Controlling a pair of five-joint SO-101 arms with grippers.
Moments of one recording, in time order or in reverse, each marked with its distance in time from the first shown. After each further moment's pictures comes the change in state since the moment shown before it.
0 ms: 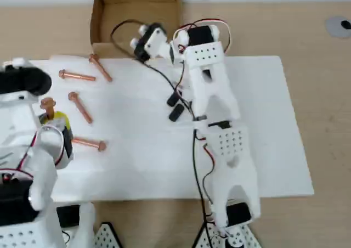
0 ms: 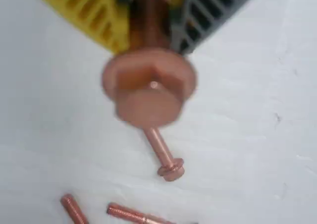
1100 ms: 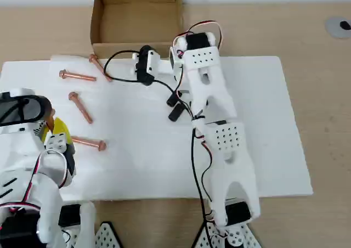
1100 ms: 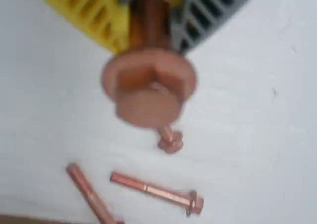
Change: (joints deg) left arm 0.0 -14.9 9.4 -2.3 0.0; right arm 0.6 6.0 0.0 -6.9 21.3
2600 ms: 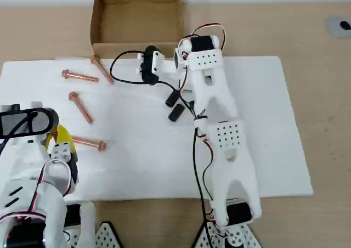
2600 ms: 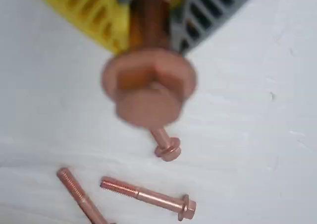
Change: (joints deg) left arm 0.0 -7.6 6.2 -0.1 -2.1; right arm 2.3 6.8 -4.7 -0.4 1.4
